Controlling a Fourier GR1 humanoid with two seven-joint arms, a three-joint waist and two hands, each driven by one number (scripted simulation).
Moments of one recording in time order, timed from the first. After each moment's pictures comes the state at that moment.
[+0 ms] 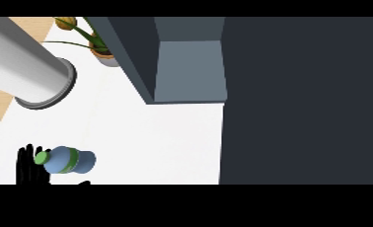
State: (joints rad) left arm 0.32 0.04 0.25 -1.39 0.35 -0.01 -0.48; right arm 1.05 -0.16 -0.03 -2.43 -0.23 0.51 -0.37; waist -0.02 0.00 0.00
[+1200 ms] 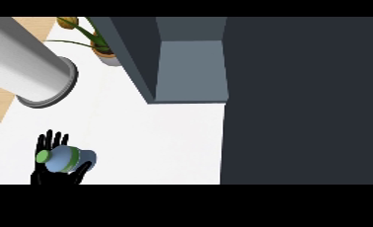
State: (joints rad) left arm 0.04 0.09 0.36 -0.88 0.45 -0.26 -0.73; right arm 1.15 -0.15 -0.14 -2.42 -0.24 0.58 -0.48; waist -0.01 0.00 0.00
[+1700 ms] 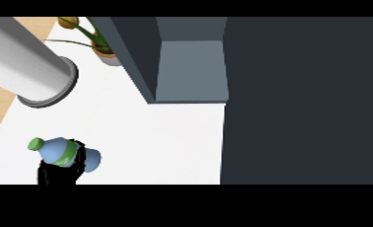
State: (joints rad) left arm -0.01 0.08 0.36 -0.82 0.47 -0.29 -0.78; right arm 1.15 -0.15 -0.15 -2.42 -0.25 0.59 -0.47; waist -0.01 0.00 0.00
